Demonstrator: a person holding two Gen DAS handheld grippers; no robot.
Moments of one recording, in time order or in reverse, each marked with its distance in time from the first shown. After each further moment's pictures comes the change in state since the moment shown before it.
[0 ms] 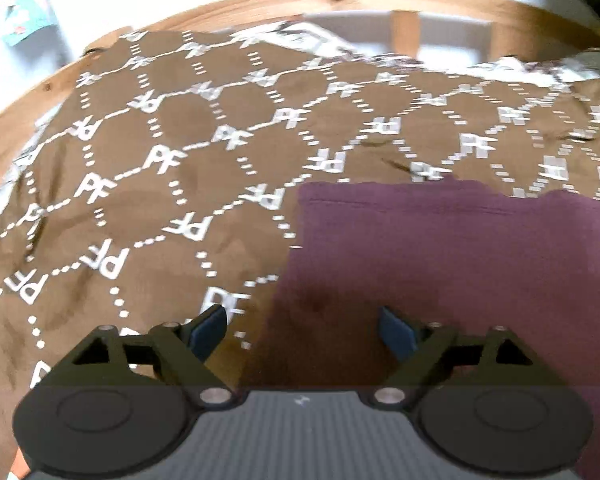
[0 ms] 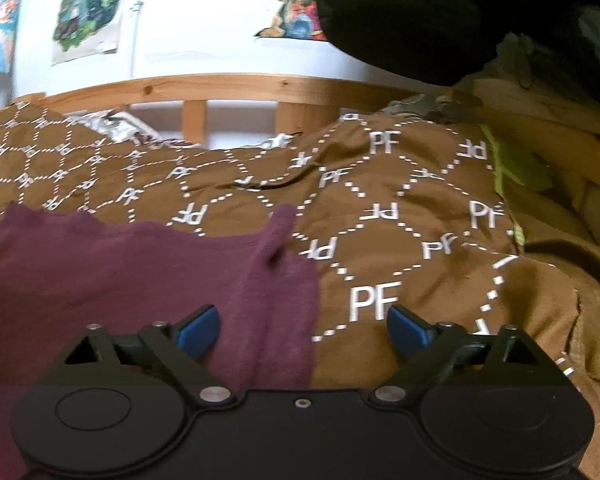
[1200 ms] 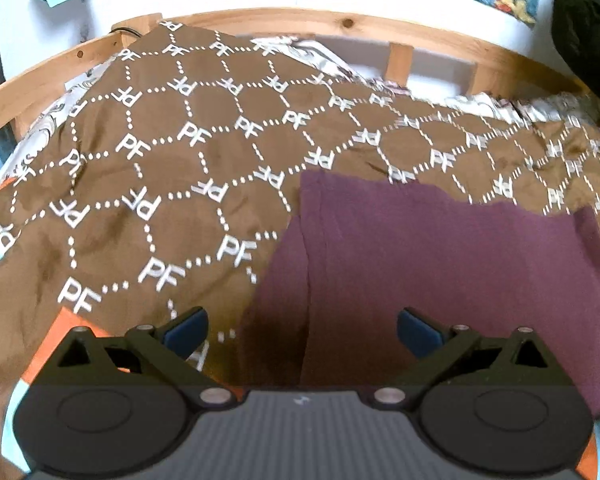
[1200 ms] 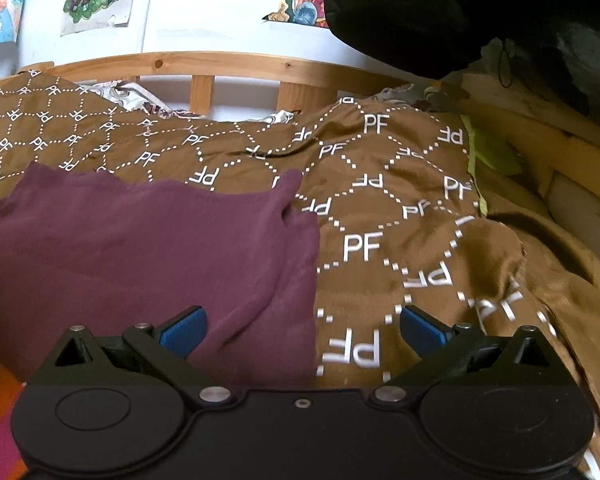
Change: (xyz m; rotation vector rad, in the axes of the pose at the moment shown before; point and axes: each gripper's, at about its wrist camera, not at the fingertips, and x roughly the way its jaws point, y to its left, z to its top) left arm -0.073 0.032 -0.044 -0.088 -0.029 -0.150; right arm -0.067 0.021 -0.021 -0.059 0.076 -0.031
